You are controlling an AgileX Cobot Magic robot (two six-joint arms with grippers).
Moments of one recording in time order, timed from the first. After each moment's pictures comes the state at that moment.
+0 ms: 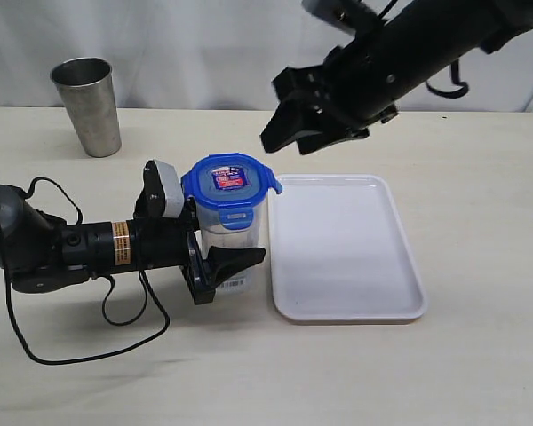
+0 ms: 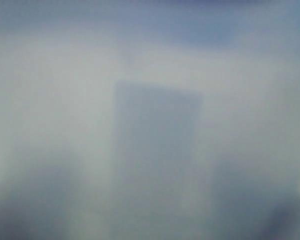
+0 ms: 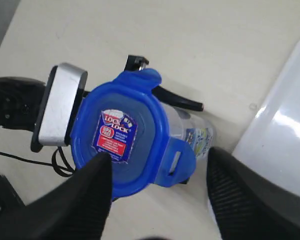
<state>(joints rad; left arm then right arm) -0.31 2.23 -0.85 0.99 -1.18 -0.25 0.32 1.80 -1.51 0.66 1.05 -0.38</state>
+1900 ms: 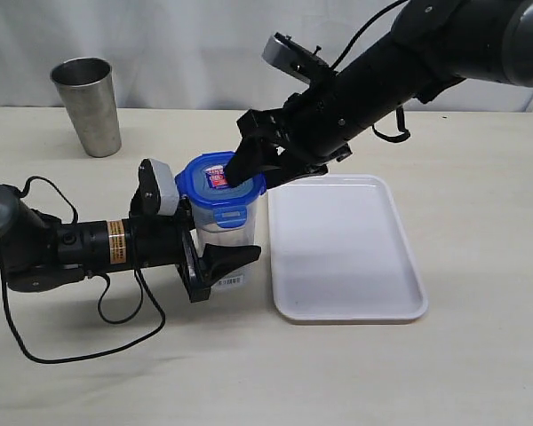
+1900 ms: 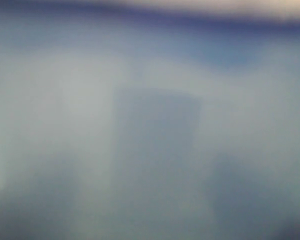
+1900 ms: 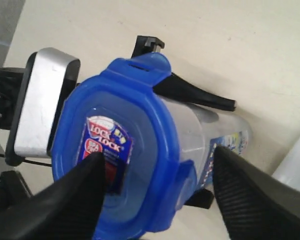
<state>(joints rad) -0.30 2.23 -0.85 1.00 -1.19 -0.26 0.37 1.94 -1.50 0.78 1.00 -0.47</state>
